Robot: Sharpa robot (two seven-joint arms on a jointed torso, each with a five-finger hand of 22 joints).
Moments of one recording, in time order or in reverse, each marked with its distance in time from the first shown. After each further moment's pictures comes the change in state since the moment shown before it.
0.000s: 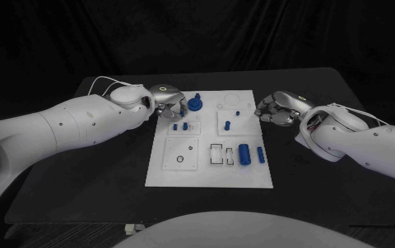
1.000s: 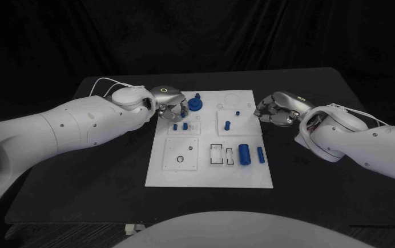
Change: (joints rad) left arm -0.006 0.004 0.000 0.004 0.000 0.007 -0.010; left_hand 0.000 0.000 0.000 0.000 0.000 -0.001 -0.001 -0.004 -0.001 0.000 0.000 0.000 0.000 -0.007 0.000 -0.004 -0.005 0.000 -0.007 0.000 -0.005 0.000; right arm -0.002 0.002 0.000 0.000 0.000 0.002 -0.001; right_hand -0.002 -0.002 0.000 0.000 0.000 0.004 -0.004 0.000 0.001 0.000 0.000 -0.001 0.000 0.000 0.000 0.000 0.000 0.000 0.000 0.000 -0.005 0.001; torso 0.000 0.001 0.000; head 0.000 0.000
